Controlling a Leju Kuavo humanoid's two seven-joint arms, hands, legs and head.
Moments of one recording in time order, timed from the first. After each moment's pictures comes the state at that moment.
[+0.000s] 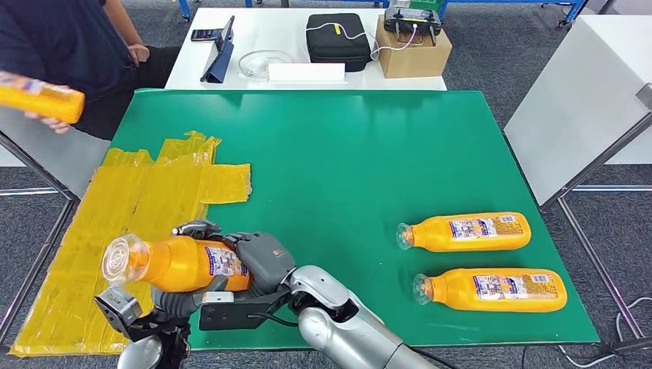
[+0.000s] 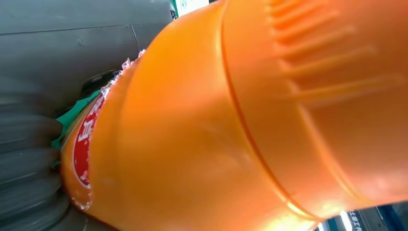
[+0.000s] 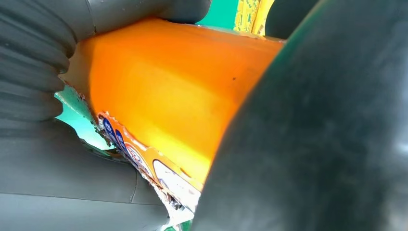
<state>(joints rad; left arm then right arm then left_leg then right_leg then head) 0.12 -0.20 -0.06 -1.45 -0.07 -0.27 -0.66 -0.45 0.26 1.00 -0.90 0.69 -0.07 -0.18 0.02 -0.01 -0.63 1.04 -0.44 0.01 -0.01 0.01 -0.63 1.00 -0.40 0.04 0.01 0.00</state>
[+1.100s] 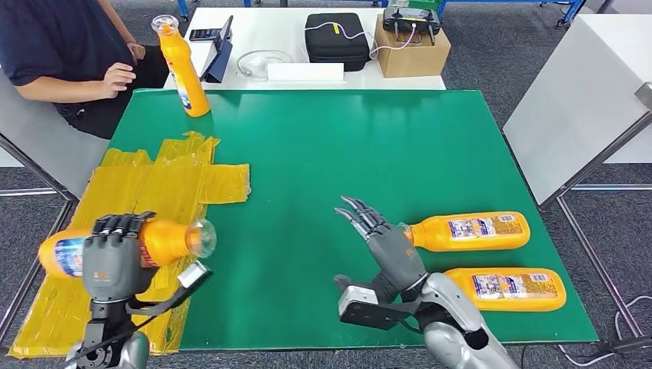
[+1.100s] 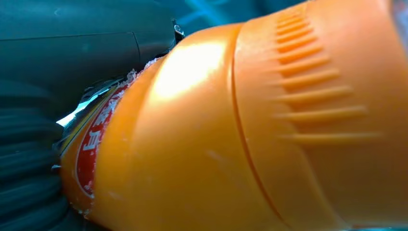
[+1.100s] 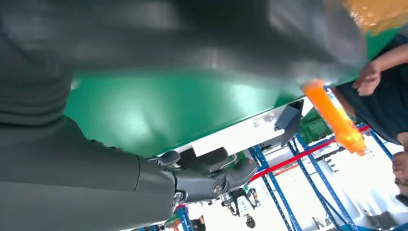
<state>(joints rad) 0.08 -0.11 0.13 -1.46 -1.56 0.70 -0.16 -0.17 -0.25 0.67 -1.56 0.66 -0.08 -0.18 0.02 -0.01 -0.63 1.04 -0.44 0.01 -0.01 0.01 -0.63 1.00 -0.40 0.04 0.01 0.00</state>
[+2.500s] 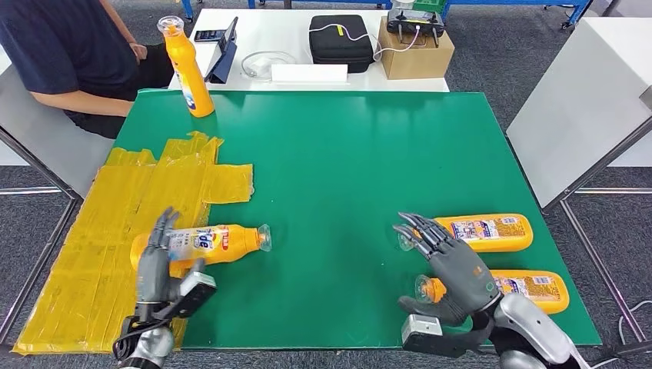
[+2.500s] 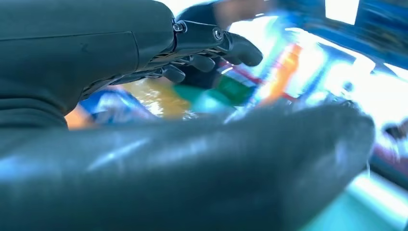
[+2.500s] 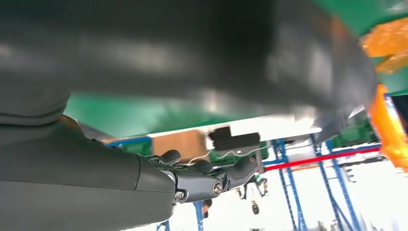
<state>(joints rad) -0.03 -0.09 0.05 -1.01 -0.58 0.58 -0.69 0.03 -0.54 0.51 -1.83 0.75 -0.04 -0.15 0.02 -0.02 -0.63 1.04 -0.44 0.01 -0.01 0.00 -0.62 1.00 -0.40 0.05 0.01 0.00</state>
